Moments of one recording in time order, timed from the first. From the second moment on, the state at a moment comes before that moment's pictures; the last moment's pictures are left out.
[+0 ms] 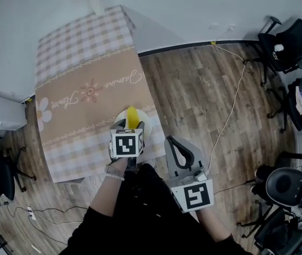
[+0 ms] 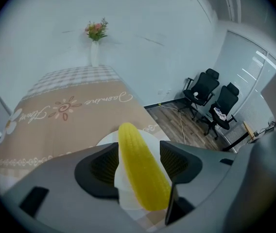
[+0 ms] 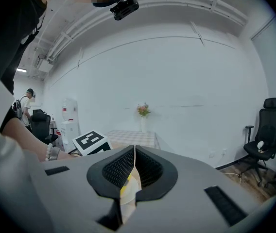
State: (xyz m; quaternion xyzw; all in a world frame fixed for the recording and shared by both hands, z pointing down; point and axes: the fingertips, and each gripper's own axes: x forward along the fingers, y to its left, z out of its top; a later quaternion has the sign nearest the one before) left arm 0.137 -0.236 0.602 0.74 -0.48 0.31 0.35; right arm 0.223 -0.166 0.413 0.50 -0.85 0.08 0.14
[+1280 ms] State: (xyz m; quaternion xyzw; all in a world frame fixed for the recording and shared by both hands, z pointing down) left arm 0.153 -0.239 0.636 0.76 -0.43 0.38 0.30; right arm 0.236 -0.170 0.423 0.50 -0.85 0.10 0.13
